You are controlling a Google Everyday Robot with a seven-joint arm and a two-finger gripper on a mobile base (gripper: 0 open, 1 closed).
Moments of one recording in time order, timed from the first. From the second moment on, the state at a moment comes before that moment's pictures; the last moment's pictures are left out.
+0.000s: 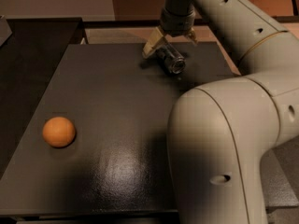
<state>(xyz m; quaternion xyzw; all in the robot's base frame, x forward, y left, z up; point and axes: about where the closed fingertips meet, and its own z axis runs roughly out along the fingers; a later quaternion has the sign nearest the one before) 0.724 -0.080 0.875 -0.20 0.97 0.02 0.10</state>
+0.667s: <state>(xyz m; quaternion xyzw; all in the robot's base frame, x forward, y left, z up) 0.735 -0.075 0.861 -0.19 0.98 0.02 0.10</state>
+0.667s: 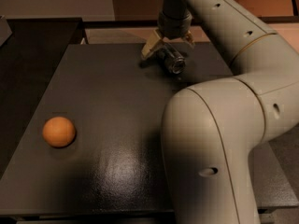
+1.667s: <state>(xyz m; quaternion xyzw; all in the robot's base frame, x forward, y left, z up) 0.739 -0.079 0.840 -0.18 0.98 0.02 0.09</state>
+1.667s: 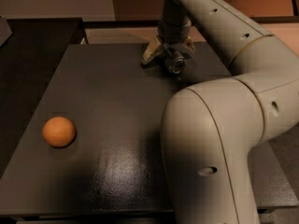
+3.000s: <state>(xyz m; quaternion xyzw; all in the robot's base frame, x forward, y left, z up) 0.744 -0.080 0.852 -0.18 0.98 0.01 0.11</state>
